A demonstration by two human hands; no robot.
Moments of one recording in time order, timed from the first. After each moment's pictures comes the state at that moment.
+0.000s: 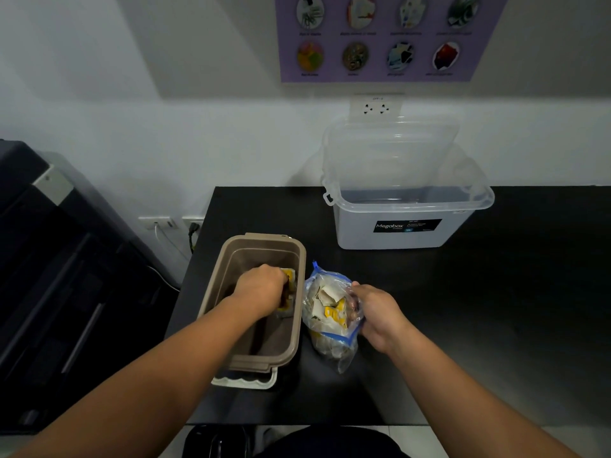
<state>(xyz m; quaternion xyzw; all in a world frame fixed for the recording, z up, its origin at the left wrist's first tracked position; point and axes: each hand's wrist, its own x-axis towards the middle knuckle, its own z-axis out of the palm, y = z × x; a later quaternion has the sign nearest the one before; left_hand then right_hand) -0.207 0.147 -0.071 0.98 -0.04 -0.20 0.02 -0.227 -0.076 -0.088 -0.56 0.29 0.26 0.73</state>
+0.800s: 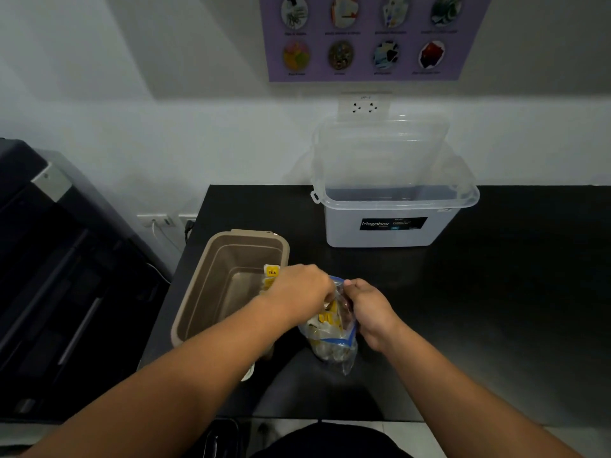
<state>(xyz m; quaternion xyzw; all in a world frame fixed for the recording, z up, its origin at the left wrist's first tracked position) -0.226 0.050 -0.032 0.96 -0.24 -0.12 -0.02 -0.232 -0.104 -0.087 -0.66 0.20 0.27 0.67</state>
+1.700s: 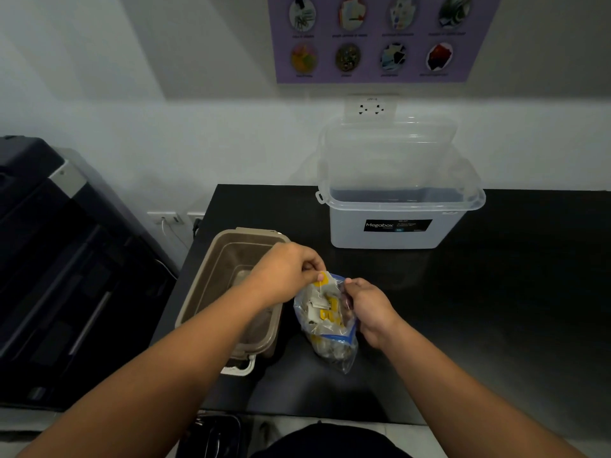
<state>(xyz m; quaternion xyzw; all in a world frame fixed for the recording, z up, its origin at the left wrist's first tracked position) -0.226 0.081 -0.010 0.95 -0.06 -0.10 0.30 -0.227 -0.101 -0.084 -0.65 0.22 0.28 0.67</state>
